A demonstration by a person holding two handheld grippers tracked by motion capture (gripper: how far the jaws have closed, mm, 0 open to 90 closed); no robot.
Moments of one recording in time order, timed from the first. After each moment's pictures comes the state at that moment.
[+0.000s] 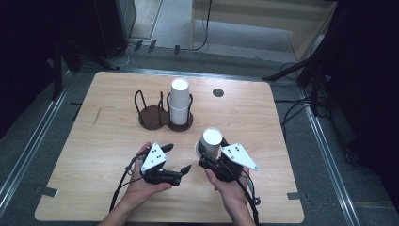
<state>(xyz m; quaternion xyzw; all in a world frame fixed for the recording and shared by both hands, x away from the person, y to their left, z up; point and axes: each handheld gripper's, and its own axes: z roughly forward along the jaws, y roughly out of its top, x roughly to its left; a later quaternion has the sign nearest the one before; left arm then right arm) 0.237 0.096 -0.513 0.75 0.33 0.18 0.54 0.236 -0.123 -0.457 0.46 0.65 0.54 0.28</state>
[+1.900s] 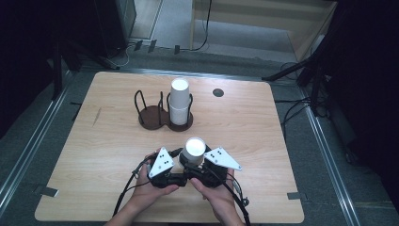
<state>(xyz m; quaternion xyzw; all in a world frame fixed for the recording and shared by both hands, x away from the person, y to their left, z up) 0.233 0.081 -0.519 0.75 0.31 0.19 0.55 0.228 -0.093 -0.472 0.43 0.70 0.53 0.20</state>
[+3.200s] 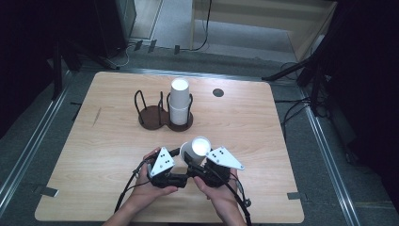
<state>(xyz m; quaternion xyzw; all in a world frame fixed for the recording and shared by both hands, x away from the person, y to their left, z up) 0.236 0.085 -0.522 0.76 0.32 0.18 0.53 0.227 -0.101 -0.464 0.43 0.71 0.52 0.22</state>
